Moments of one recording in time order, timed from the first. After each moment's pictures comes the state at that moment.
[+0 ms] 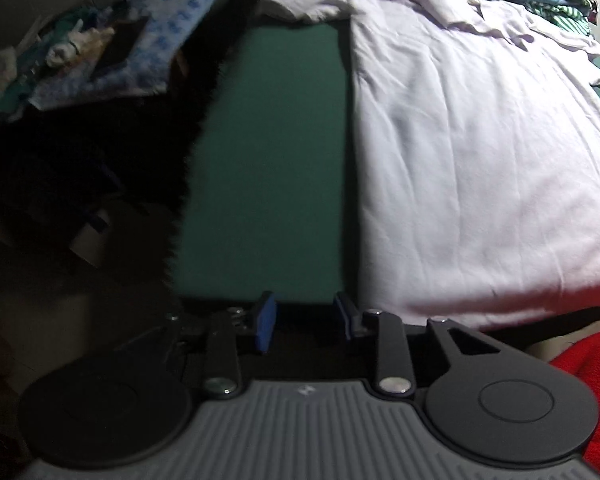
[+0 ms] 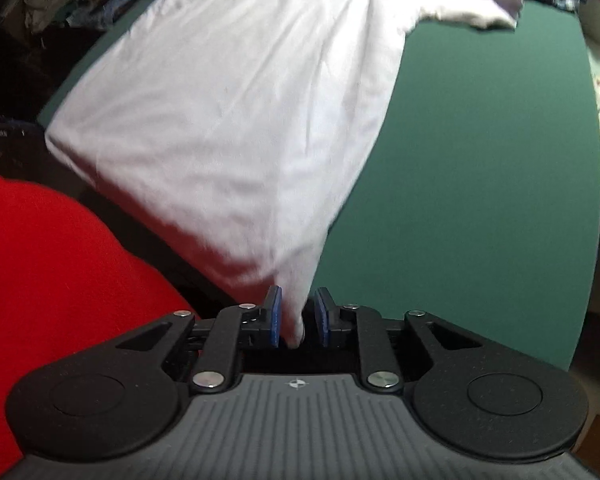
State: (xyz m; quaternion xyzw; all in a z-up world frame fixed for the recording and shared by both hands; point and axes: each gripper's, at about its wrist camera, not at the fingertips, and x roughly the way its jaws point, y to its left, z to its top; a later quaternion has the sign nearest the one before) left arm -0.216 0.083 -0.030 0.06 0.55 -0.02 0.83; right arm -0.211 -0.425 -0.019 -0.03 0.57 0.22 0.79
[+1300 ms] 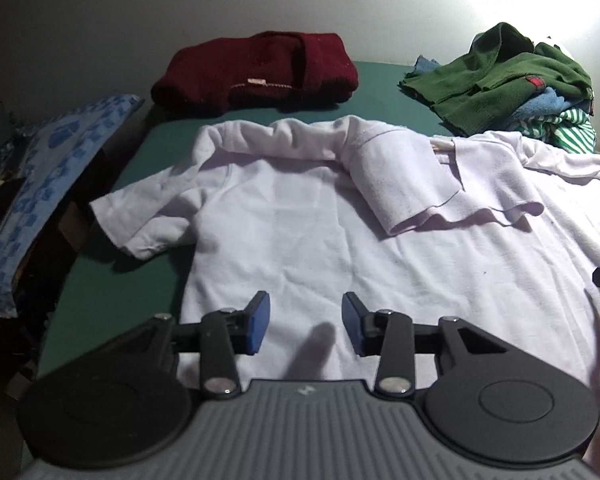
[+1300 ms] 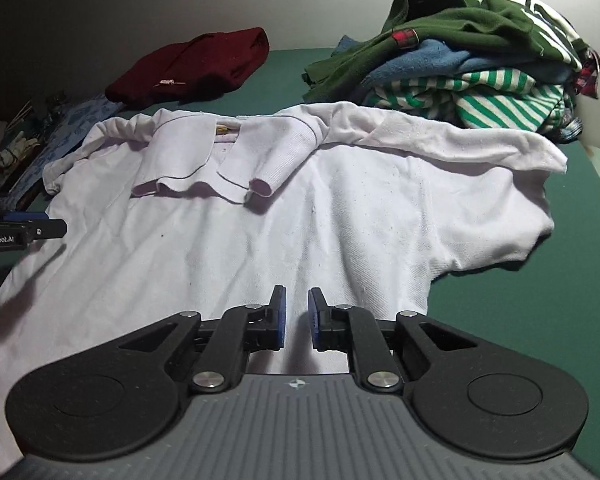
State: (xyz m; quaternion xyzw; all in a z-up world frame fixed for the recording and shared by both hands) left arm 0.008 -0.056 -0.063 0.03 0.42 -0.07 0.90; right arm -0.013 -0.368 -0.058 0.03 0.42 0.11 0.90
